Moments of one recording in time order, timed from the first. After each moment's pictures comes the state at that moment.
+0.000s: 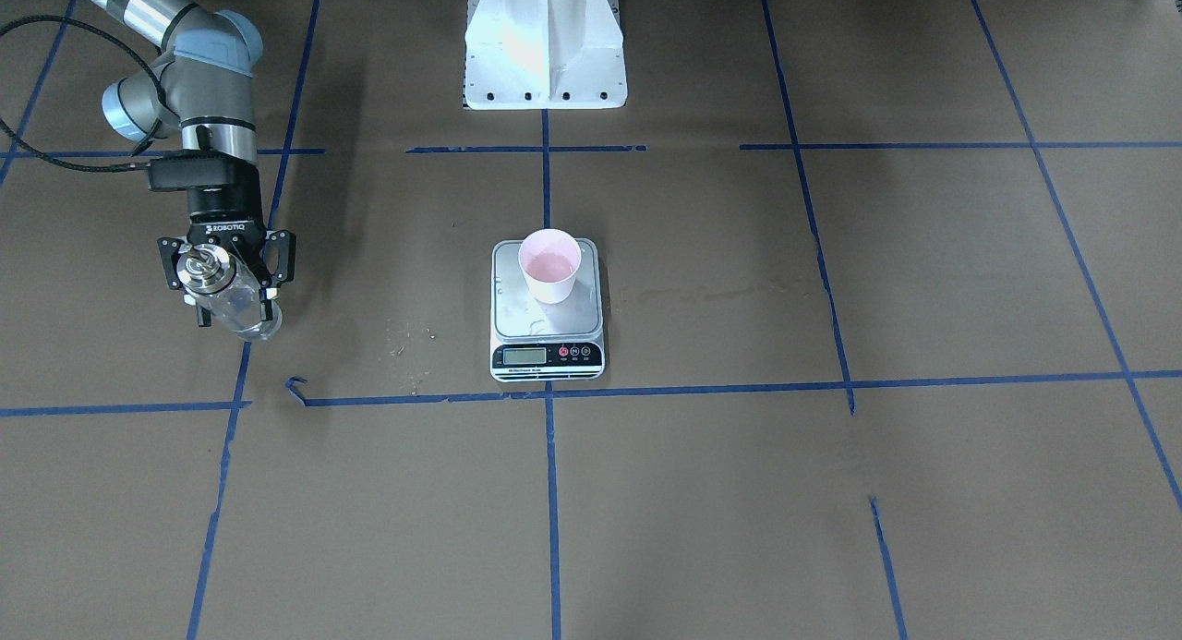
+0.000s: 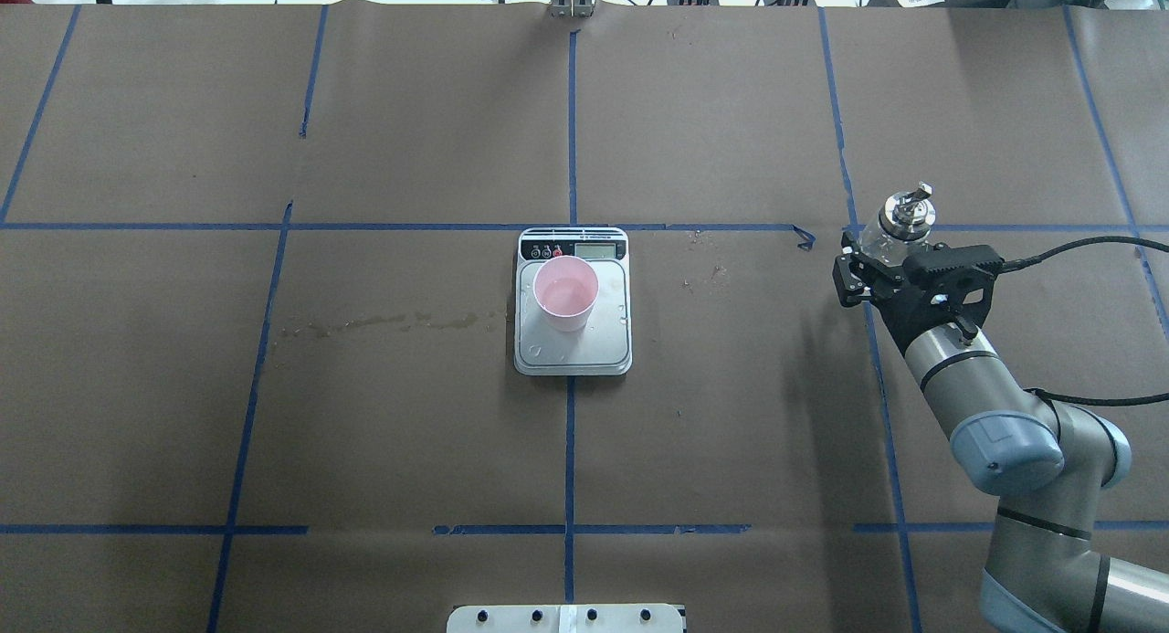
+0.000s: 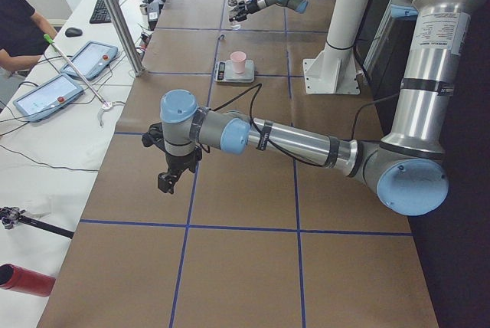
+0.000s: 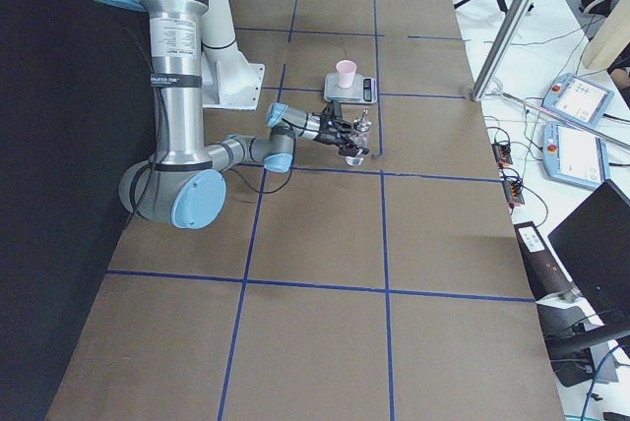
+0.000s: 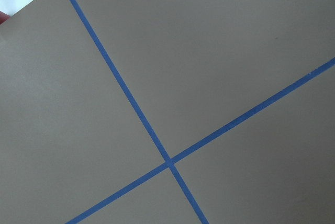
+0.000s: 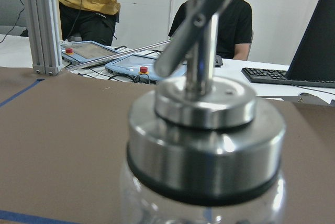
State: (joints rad) left arm -1.51 -1.70 -1.67 -1.63 -2.26 0.33; right arm 0.39 -1.56 1.68 -0.53 0.76 1.02
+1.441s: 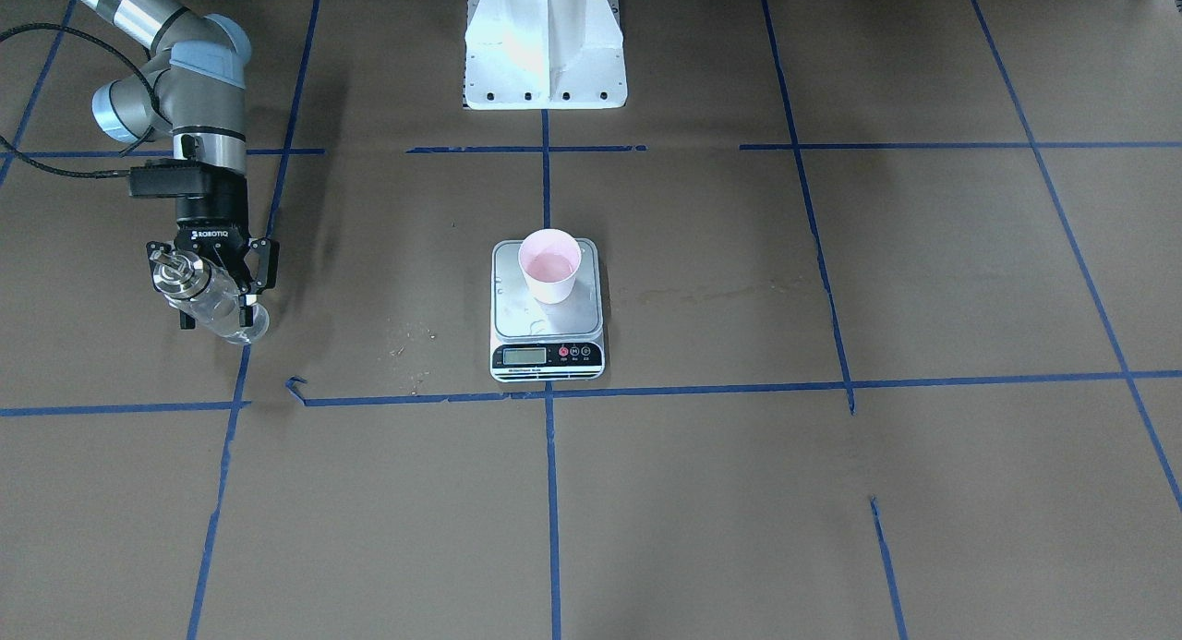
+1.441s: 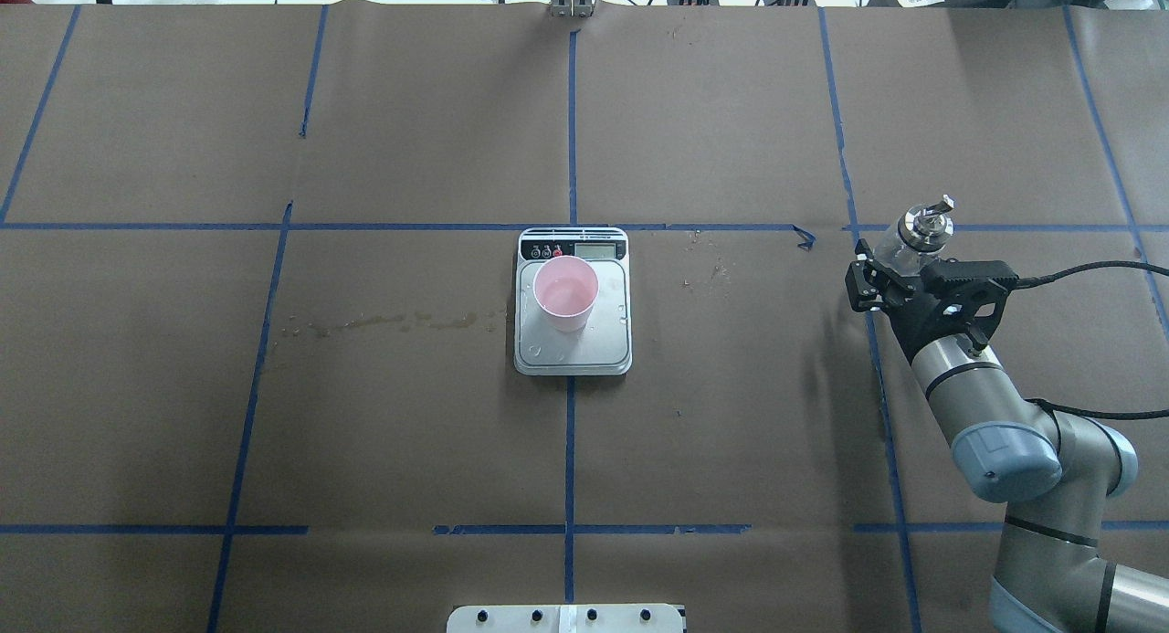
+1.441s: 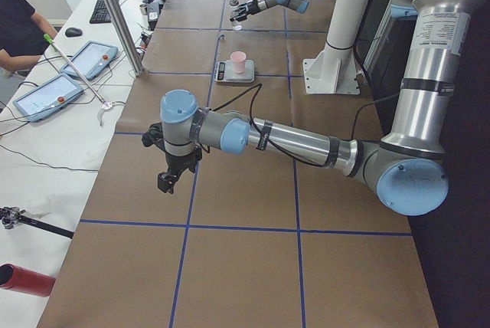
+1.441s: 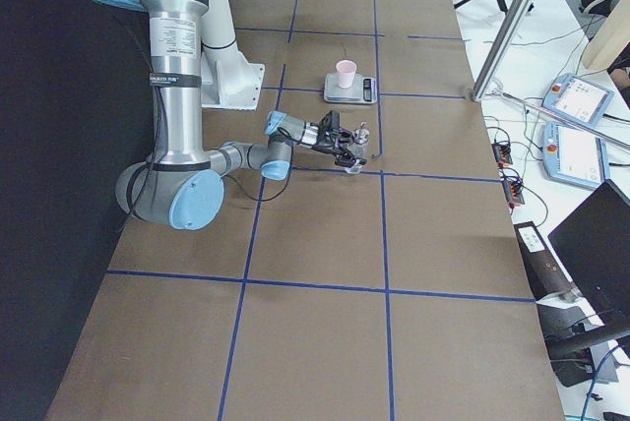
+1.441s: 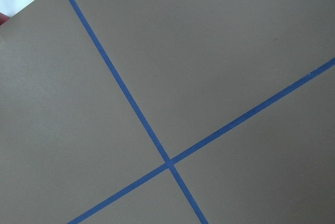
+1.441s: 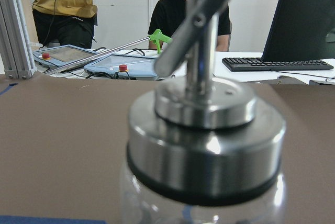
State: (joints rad) left arm -1.51 -1.70 -1.67 -1.63 -2.26 0.34; right arm 0.38 -1.57 1.64 -0.54 0.73 1.14
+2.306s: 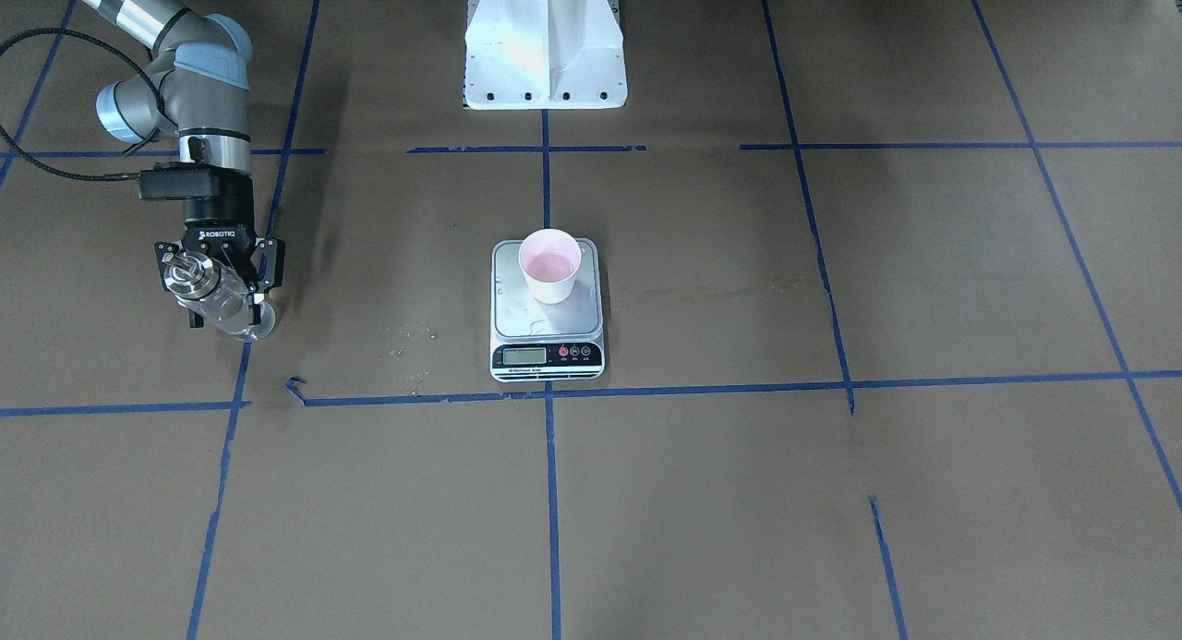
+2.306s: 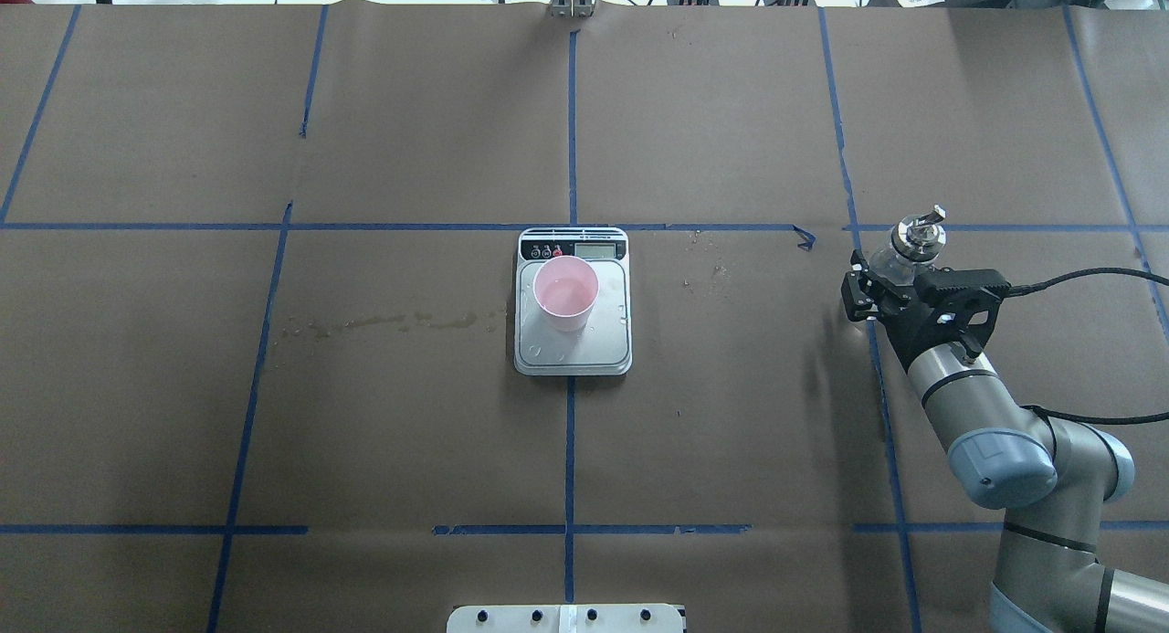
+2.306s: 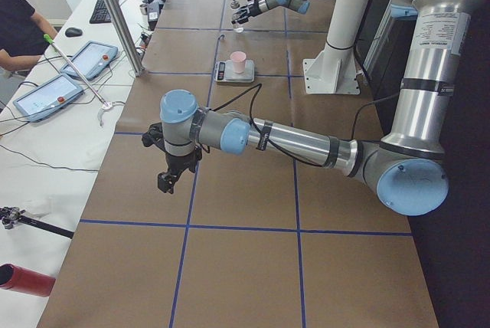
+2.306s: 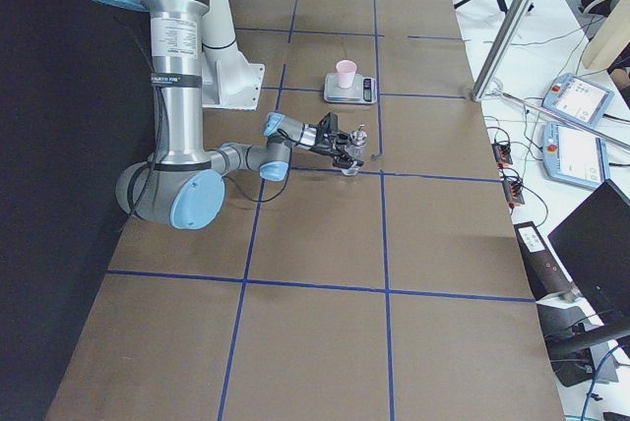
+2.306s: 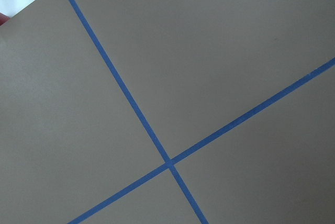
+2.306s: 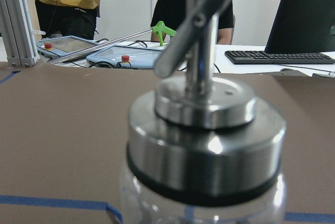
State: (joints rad) left arm -1.51 -1.70 -1.67 -1.63 -2.26 0.34; right arm 0.36 -1.57 1.63 -0.54 0.74 1.14
